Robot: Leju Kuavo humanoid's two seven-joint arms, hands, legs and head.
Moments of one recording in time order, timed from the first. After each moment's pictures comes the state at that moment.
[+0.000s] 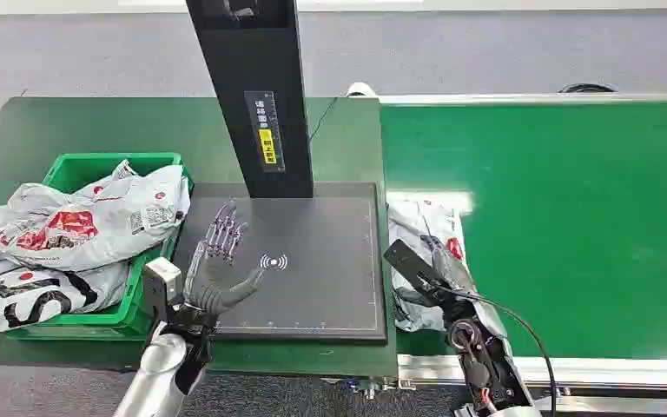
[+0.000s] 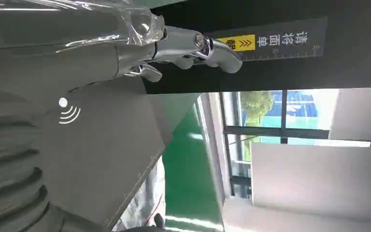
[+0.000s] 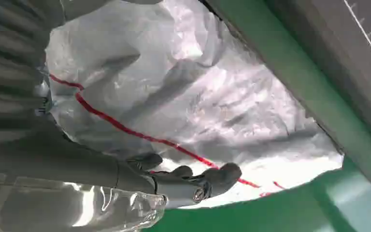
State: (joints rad) left arm -0.22 -0.12 -0.19 -1.25 -0.05 -0.21 -0.48; right arm -0.38 0.06 0.13 -0.92 0.84 0.11 0.11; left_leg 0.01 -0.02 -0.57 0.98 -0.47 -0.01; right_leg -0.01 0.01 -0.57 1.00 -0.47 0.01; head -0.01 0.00
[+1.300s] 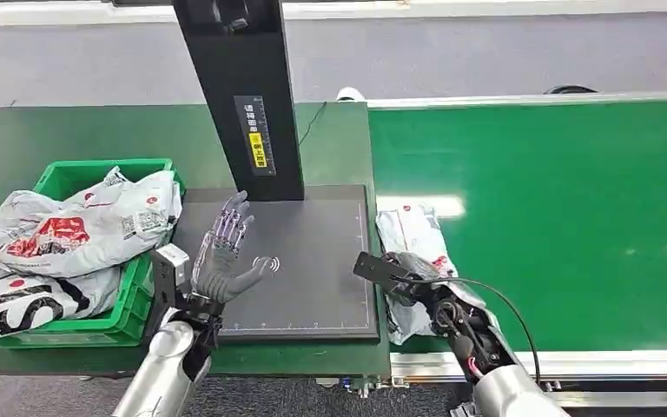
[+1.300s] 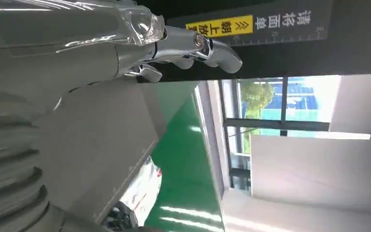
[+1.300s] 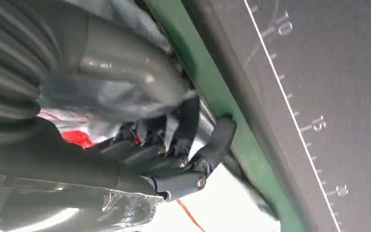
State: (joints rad) left arm -0.29 -0.12 -0.19 -1.14 -0.03 -0.19 -0.49; right arm -0.56 0.04 0.31 -0.62 0.84 0.25 0.01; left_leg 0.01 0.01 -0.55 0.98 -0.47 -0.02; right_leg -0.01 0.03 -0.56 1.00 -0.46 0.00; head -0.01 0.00
